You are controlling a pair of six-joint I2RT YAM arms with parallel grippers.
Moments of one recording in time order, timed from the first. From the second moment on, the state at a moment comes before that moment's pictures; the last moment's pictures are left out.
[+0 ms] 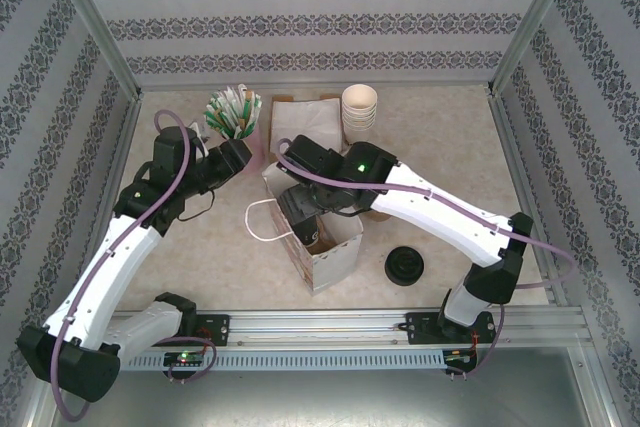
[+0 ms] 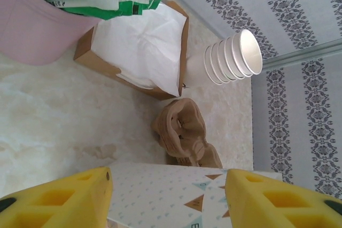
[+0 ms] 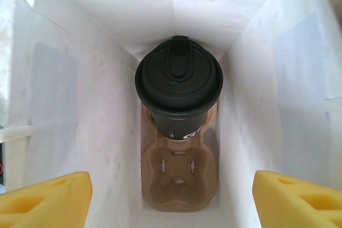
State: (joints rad) left arm -0.29 1.01 1.06 -0.60 0.20 -0.88; right arm 1.07 1.65 1.84 -1.31 0.17 0.56
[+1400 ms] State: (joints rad) left arm -0.29 0.99 1.25 -0.69 0.12 -0.76; right arm 0.87 1.53 2.10 -1.19 0.26 0.50
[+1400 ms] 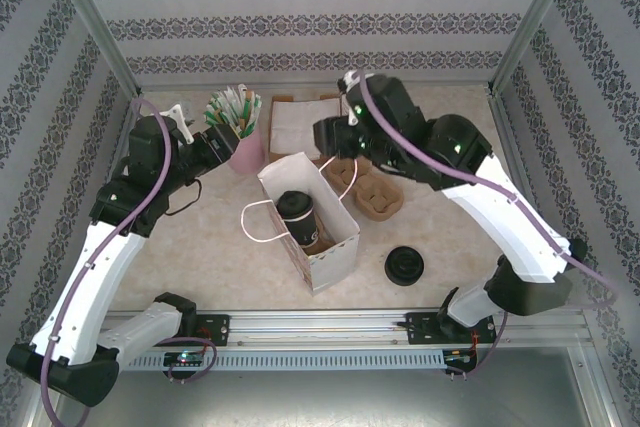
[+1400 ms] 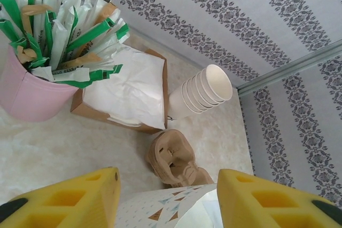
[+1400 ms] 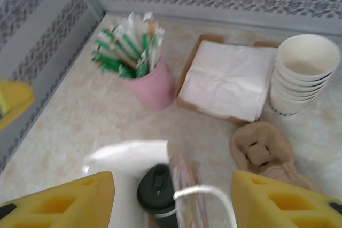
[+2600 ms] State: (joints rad) left arm -0.23 1.88 2.12 -1.25 -0.03 -0.58; right arm 0.62 1.98 2.32 -1.13 0.00 0.42
